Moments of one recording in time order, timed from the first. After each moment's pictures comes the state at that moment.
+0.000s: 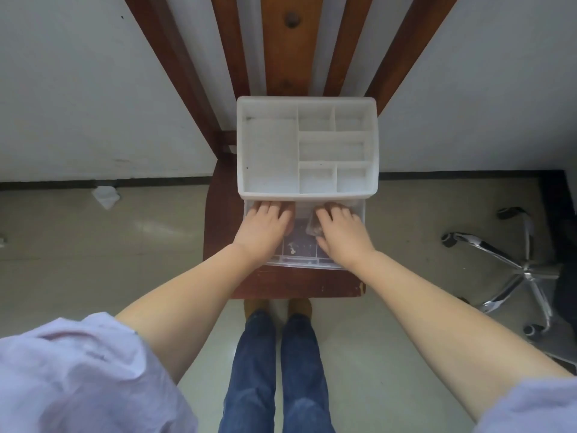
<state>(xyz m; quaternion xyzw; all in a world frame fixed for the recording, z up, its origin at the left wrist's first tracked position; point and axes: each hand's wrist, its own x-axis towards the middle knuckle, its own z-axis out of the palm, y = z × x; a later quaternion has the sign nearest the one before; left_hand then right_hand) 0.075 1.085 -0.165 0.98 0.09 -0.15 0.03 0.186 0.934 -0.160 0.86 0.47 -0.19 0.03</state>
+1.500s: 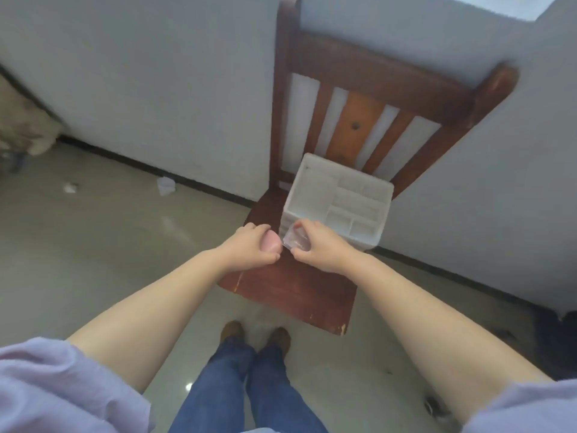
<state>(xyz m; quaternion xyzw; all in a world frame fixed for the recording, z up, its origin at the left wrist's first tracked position) -0.014 1.087 -0.037 0.83 0.39 -0.14 0.37 0.154 0.985 -0.018 0.75 0.56 -0.34 -0.10</state>
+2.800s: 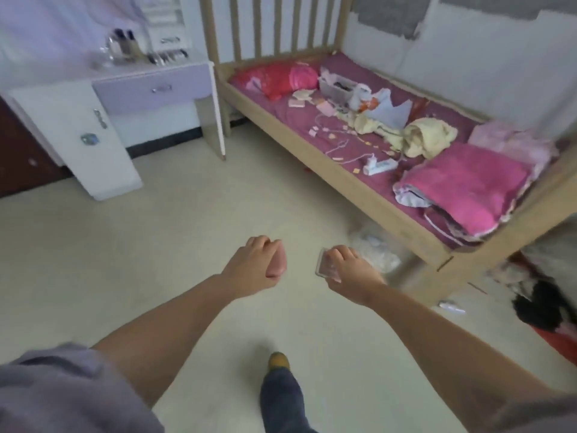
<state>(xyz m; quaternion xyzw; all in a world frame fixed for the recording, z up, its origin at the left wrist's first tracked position) -0.892 0.382 0.077 0.18 0.98 0.11 0.03 -0.896 0.630 0.075 -0.21 0.97 -0.07 0.06</state>
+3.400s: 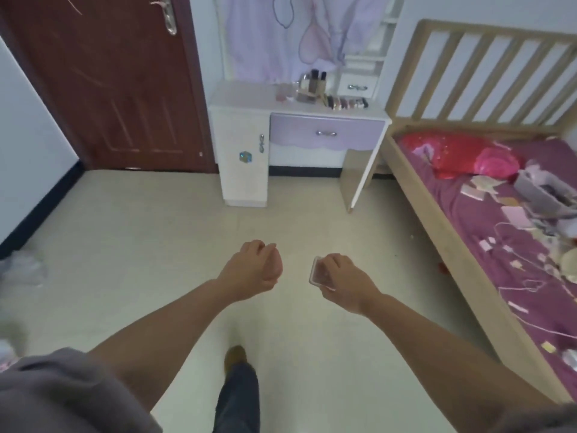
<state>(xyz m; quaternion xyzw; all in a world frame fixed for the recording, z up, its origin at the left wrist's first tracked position) -1.103 0.070 0.078 -0.15 0.98 0.15 0.00 -1.244 0.276 0.072 -0.50 0.86 -0.09 0.07</state>
